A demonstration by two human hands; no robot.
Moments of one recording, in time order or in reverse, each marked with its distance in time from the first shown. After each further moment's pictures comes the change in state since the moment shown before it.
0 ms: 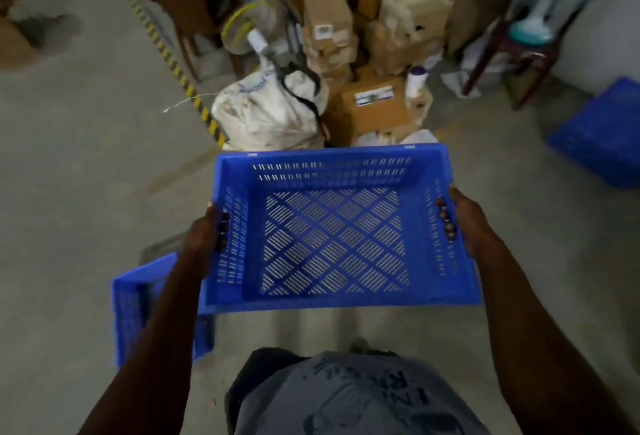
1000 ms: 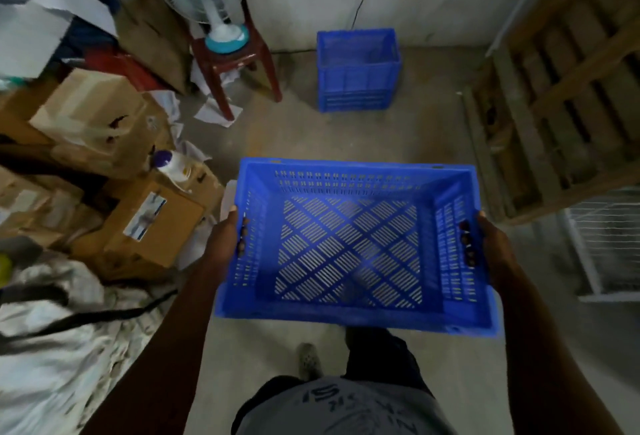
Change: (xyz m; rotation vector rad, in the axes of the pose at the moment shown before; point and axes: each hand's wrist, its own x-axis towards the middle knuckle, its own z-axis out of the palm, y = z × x) left_hand 0.172 0.186 0.730 0.607 -0.829 0.063; right_hand 0.163 0.006 -0.383 0.728 0.757 0.228
